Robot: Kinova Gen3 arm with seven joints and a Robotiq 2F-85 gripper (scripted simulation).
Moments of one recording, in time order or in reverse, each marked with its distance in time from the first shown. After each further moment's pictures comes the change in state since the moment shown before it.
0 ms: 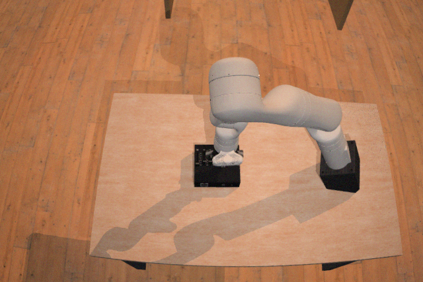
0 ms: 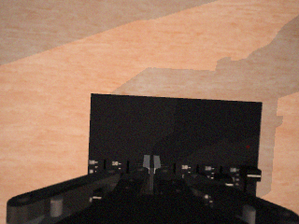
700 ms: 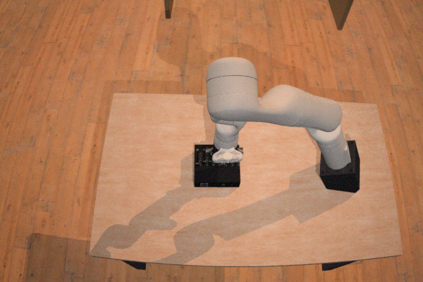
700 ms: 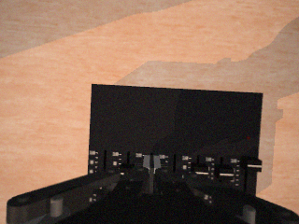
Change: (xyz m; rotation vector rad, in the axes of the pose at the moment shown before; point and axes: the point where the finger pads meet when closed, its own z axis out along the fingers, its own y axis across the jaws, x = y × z) arm -0.009 0.000 0.000 0.000 0.004 -0.003
